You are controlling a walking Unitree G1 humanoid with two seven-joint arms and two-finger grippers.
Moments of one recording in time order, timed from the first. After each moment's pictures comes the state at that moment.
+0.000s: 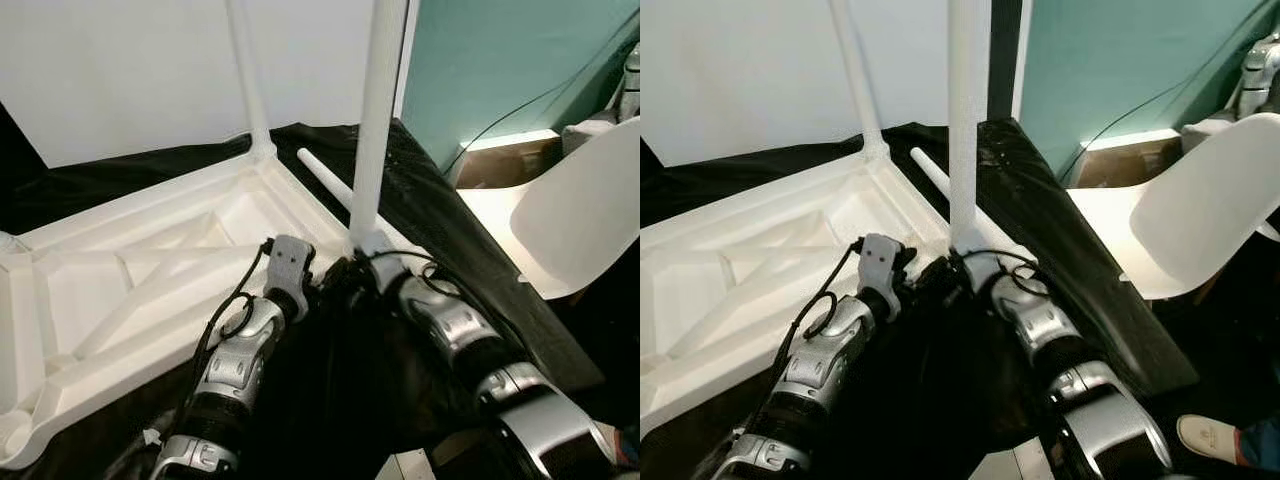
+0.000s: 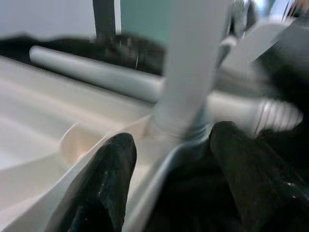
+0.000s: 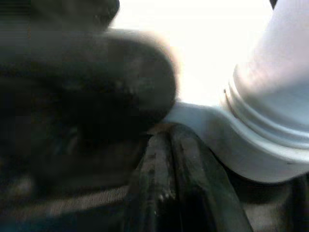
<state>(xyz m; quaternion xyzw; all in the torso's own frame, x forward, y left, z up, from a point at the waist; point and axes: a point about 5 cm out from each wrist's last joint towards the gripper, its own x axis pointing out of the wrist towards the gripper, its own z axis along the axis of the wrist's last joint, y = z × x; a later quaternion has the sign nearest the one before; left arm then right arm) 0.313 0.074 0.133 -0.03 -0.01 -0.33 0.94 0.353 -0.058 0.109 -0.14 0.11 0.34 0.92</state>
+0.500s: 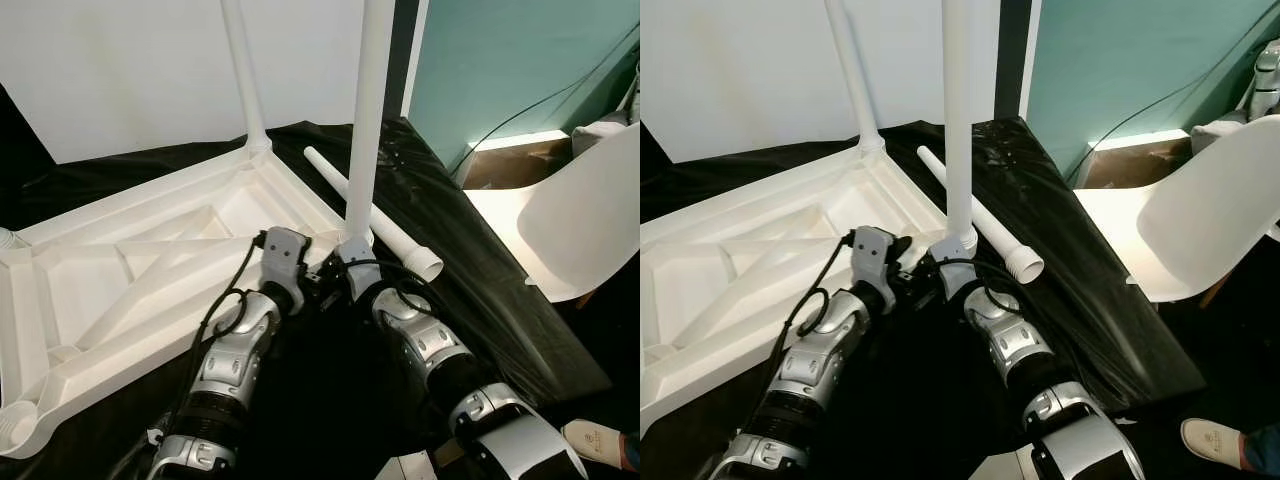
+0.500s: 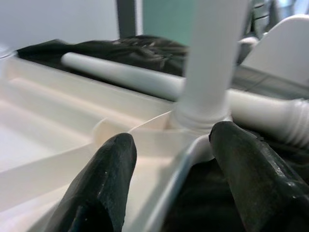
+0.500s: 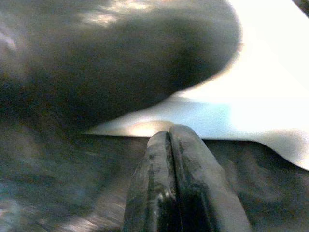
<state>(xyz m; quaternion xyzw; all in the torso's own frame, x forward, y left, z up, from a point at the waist) 0.317 0.094 0.131 0.00 -0.01 -0.31 0.95 0.330 -0.059 0.099 -0.10 0.07 0.29 0.95</state>
